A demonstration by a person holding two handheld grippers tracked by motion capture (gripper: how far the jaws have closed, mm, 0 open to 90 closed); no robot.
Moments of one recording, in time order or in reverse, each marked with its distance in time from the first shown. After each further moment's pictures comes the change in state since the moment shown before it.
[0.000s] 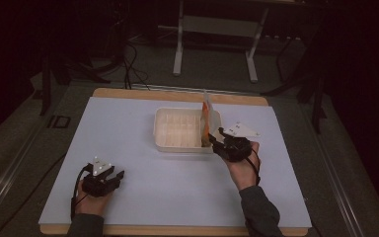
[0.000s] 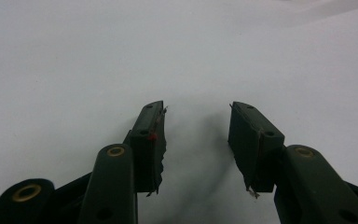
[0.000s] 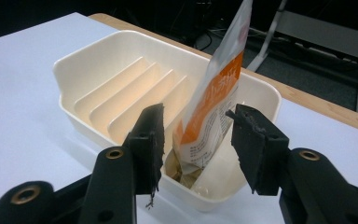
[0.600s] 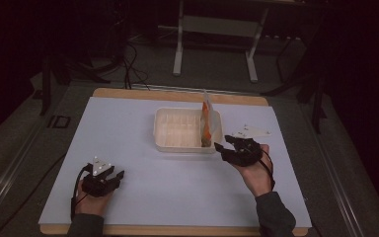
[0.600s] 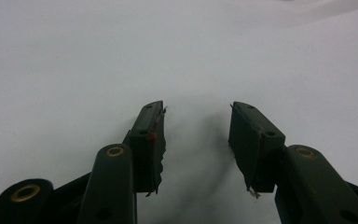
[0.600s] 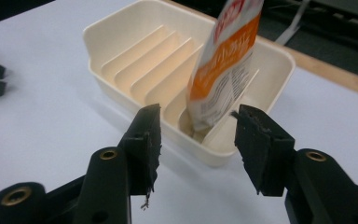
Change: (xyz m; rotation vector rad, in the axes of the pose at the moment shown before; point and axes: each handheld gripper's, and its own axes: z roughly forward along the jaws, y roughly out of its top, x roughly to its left) left arm 0.000 0.000 0.000 -0.002 -0.002 -0.006; right arm -0.015 -0.003 -0.027 0.119 0.116 0.001
